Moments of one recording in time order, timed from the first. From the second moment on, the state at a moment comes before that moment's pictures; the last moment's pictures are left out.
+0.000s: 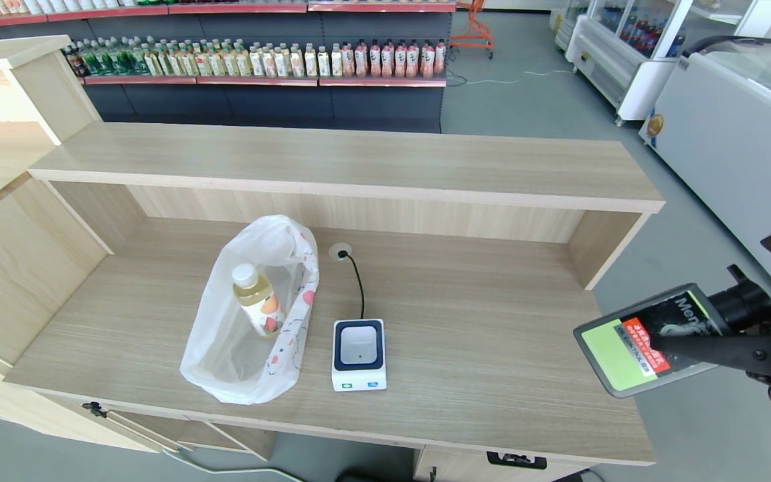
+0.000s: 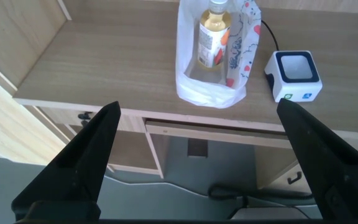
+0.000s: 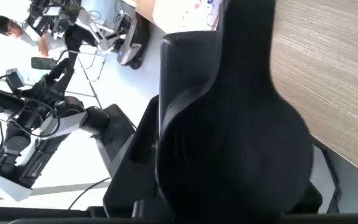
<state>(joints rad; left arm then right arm) 0.00 0.00 0.00 0.00 0.00 0.01 -0.06 1.24 -0.68 -0.01 1.04 0.06</state>
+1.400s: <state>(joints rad) 0.00 0.00 0.00 0.00 0.00 0.00 -0.01 1.39 -0.65 -0.22 0.78 0.06</state>
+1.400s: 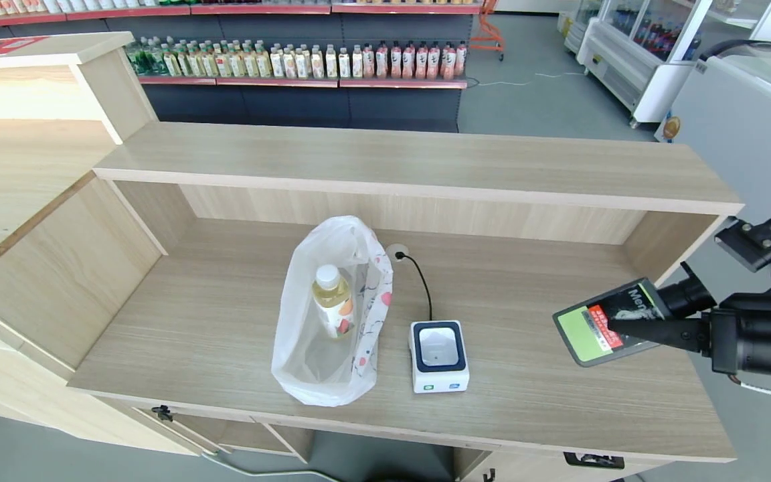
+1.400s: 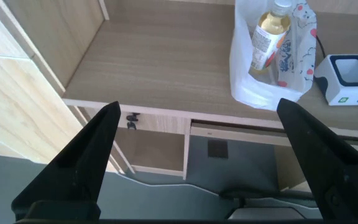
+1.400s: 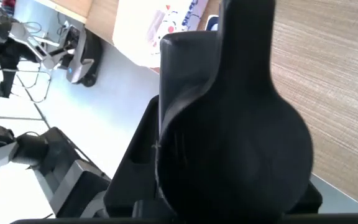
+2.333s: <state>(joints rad) 0.00 0.00 0.00 0.00 0.00 0.00 0.13 1.83 -0.65 -0.56 0.60 0.05</state>
